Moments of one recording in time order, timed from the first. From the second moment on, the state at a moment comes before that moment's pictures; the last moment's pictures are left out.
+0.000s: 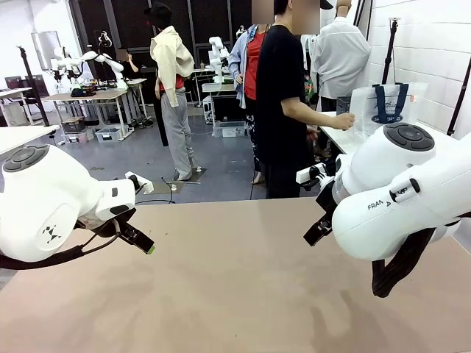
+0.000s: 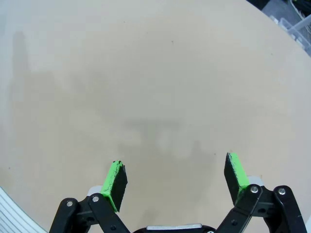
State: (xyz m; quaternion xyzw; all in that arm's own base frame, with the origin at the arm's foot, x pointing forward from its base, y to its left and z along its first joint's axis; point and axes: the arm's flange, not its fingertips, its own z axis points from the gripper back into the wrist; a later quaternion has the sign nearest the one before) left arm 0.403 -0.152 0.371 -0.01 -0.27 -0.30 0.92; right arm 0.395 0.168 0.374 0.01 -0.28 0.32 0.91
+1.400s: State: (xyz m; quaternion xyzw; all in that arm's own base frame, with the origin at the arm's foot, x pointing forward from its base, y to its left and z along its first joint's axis) left arm 0.403 -0.152 0.371 -0.01 -0.27 -0.30 0.92; right arm 0.395 0.168 0.374 0.01 -0.28 0.32 0.91
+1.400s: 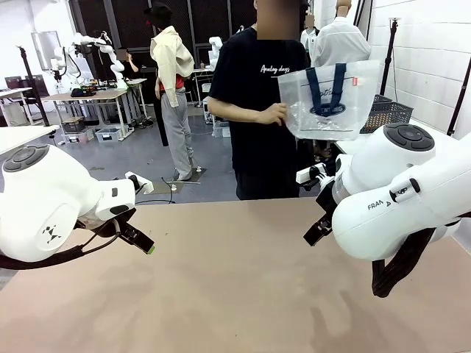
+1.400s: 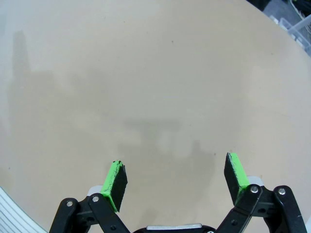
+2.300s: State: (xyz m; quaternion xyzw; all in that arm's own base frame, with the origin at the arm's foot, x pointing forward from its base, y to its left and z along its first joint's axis) left arm 0.403 -0.152 0.371 -0.01 -0.27 -0.30 0.92; right arm 0.395 0.168 0.374 0.01 -0.28 0.32 0.91
